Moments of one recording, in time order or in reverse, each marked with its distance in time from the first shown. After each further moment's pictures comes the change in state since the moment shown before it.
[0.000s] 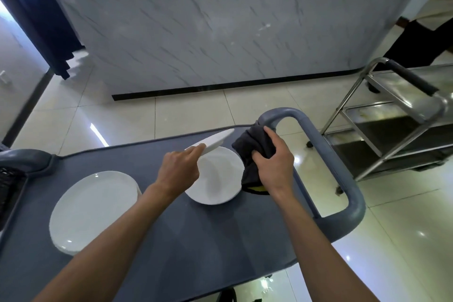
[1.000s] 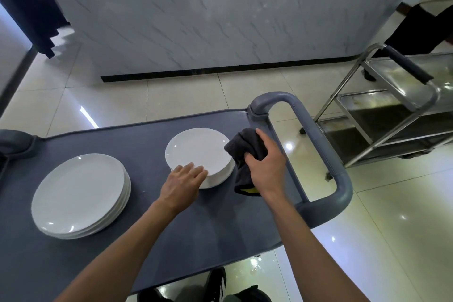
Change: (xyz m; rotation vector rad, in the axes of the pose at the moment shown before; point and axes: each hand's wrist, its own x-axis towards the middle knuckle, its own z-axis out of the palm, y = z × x) left_hand -0.076 0.025 0.064 -0.037 -0.249 0.177; right_hand -0.018 0.039 -0.005 -0.053 -0.029 0.044
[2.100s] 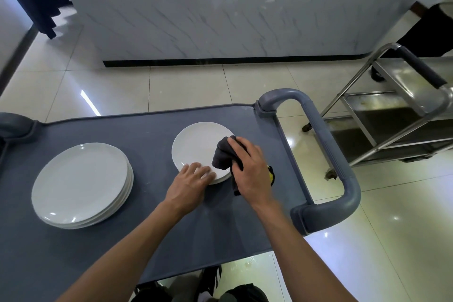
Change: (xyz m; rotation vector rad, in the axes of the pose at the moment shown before) left_hand -0.012 0.002 0.028 -0.077 -0.049 -0.057; right_hand -0.007 0.035 0.047 -0.470 -0.103 -0.507
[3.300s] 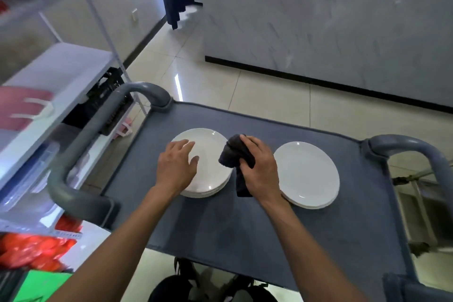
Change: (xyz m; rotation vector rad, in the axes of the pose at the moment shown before) left_hand -0.154 -0.145 -0.129 -0.049 0.151 -0.991; right_hand 0.030 -0.182 0.116 0.373 -0.262 -0.158
